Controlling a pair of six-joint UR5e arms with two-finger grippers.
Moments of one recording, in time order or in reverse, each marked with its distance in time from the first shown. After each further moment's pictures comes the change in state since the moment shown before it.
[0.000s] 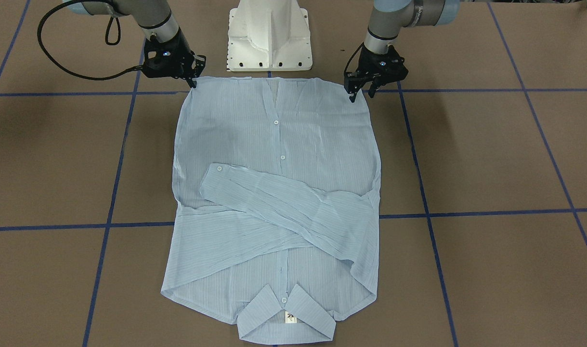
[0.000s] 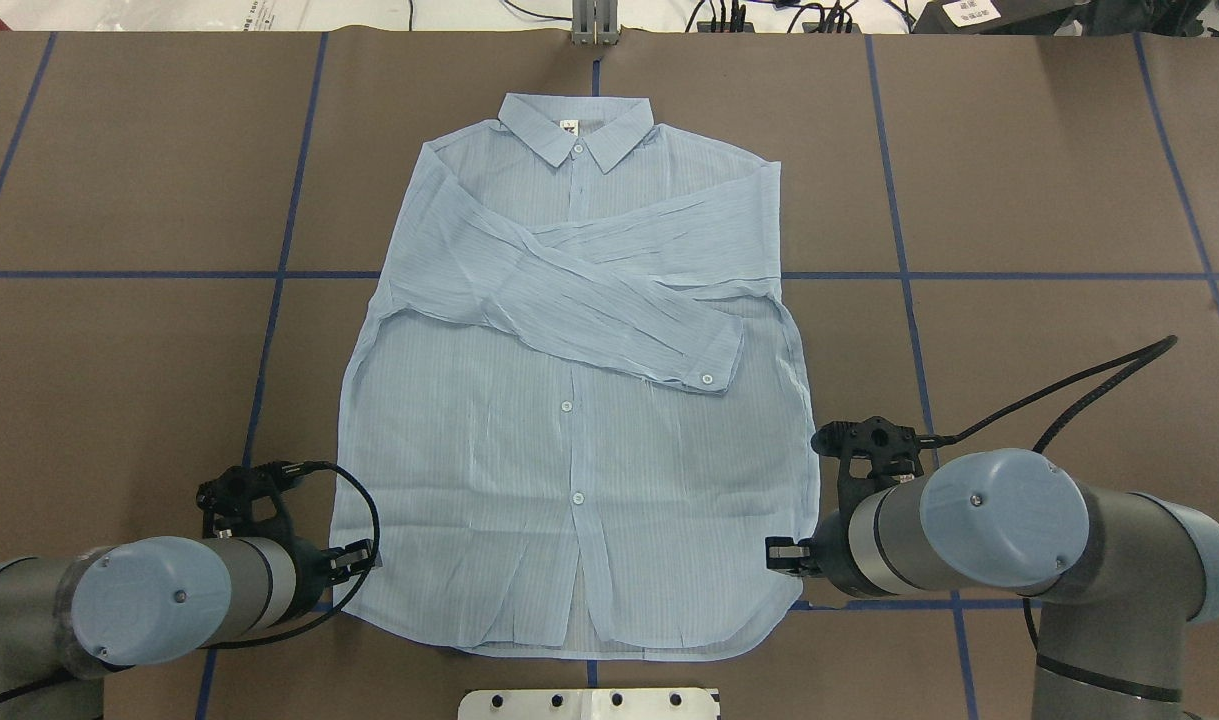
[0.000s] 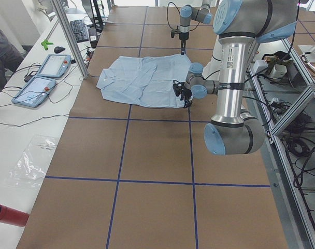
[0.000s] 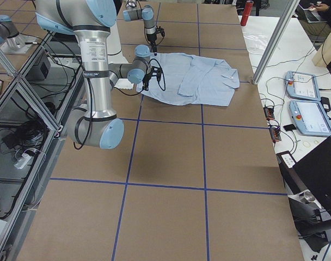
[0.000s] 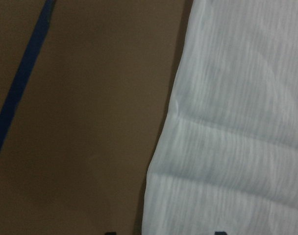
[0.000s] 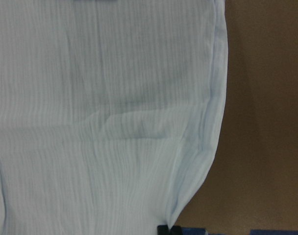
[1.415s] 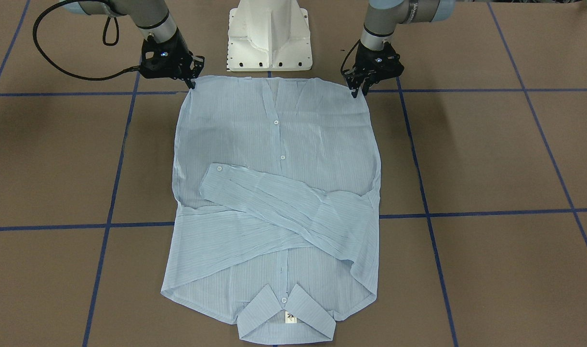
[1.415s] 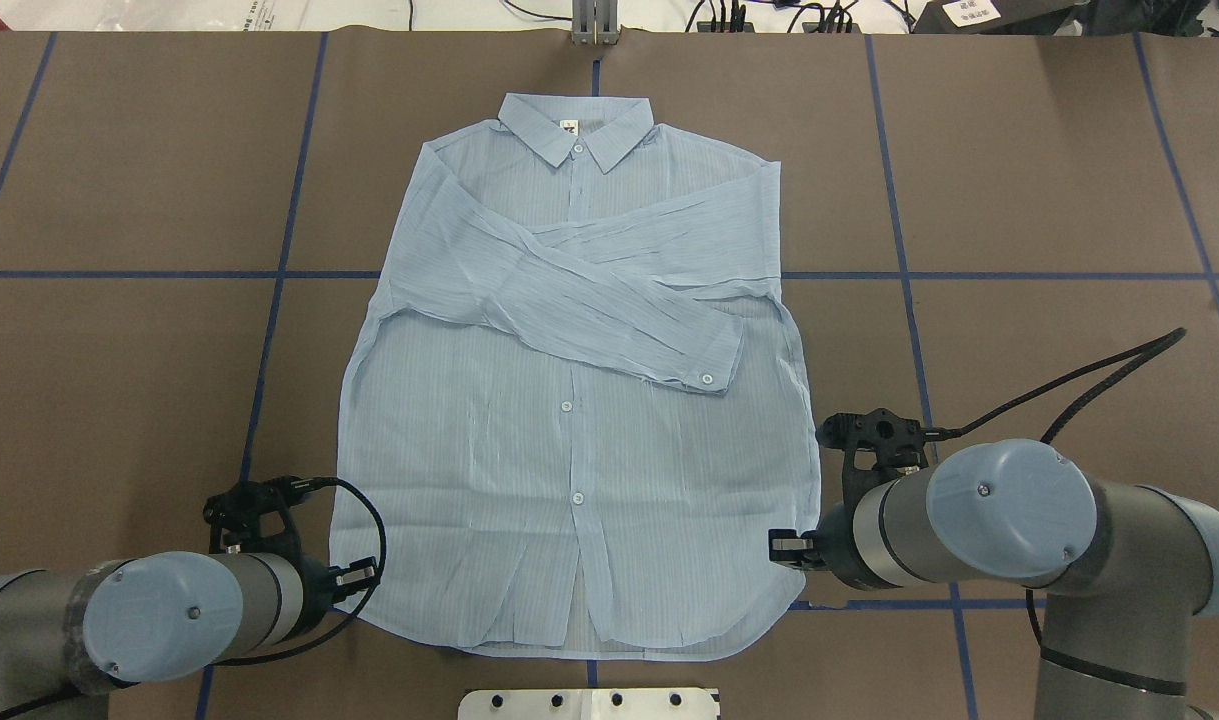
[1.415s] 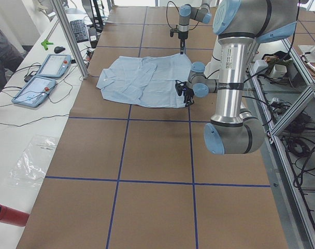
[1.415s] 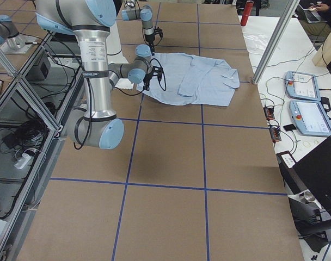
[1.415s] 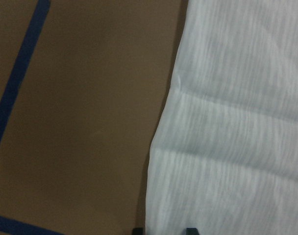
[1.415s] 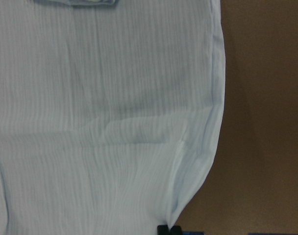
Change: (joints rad) left arm 0.024 -0.010 -0.012 0.045 -0.002 -0.001; right arm 0.012 -0.001 0.004 -0.001 0.005 -0.001
